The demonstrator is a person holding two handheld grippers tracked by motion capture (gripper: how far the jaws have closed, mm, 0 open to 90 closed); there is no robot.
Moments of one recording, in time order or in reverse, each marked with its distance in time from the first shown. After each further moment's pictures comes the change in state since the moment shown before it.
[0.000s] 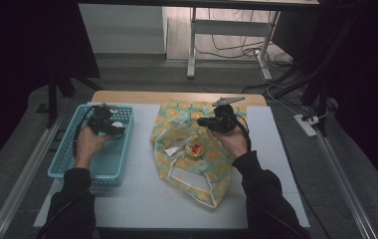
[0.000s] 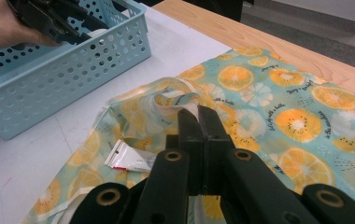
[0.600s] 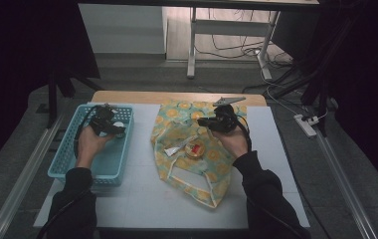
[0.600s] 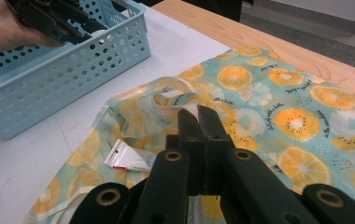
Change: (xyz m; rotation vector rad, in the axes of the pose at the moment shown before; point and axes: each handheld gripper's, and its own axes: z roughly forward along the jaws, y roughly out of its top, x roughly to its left) left arm -0.006 0.004 -0.001 0.006 0.020 0.011; right arm -0.001 -0.001 -0.001 0.000 -0.002 0.002
